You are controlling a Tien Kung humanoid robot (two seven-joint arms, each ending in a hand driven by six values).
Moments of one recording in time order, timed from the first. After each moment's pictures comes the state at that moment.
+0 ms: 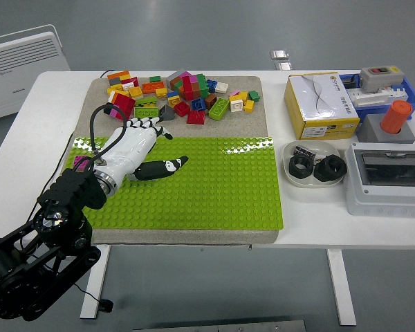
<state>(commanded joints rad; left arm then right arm) -0.44 0.29 -0.82 -1.52 2.21 -0.05 0.41 0.00 -0.06 2.27 0.21 -2.27 0.18 -0.15</state>
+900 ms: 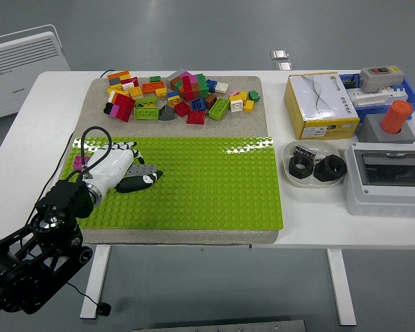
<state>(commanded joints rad) -0.45 0.30 -0.80 -1.32 2.20 -0.03 0.39 0.01 -0.06 2.27 0.21 -2.27 0.18 -0.16</state>
